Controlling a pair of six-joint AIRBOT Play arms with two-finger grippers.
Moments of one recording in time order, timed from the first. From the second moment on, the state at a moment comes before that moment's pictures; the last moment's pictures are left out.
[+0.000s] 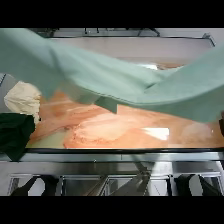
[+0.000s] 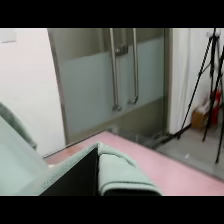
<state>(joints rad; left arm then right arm) 0.53 -0.90 2.02 -2.81 1.63 2.22 -0.75 -0.67 1.30 0.18 1.45 0.66</state>
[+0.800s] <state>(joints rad) 0.16 -1.68 2.01 -2.48 1.55 2.18 -0.46 -1.25 1.30 -0.32 1.23 0.76</state>
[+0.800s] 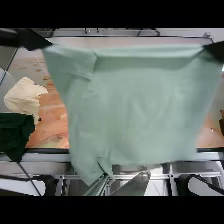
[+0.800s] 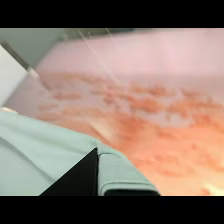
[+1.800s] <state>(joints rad) 0.06 -2.09 1.88 -2.34 1.37 2.08 -0.44 -1.87 1.39 -0.44 1.11 0.78</state>
